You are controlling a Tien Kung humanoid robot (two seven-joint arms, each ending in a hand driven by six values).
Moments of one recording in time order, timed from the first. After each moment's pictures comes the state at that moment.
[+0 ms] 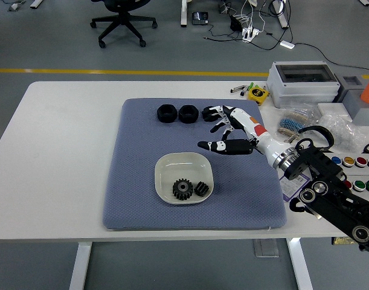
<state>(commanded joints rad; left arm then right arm) -0.08 0.07 -0.78 -0.20 1.09 0.14 0.21 0.62 -0.29 0.72 1.29 -1.14 -0.26 0.13</state>
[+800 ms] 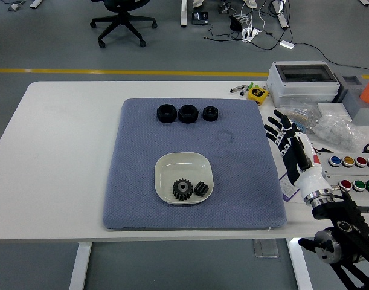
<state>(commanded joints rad) -0.08 0.07 -0.79 -0.20 1.12 0.14 0.21 0.23 -0.22 0.99 1.41 -0.79 -0.33 0.25</state>
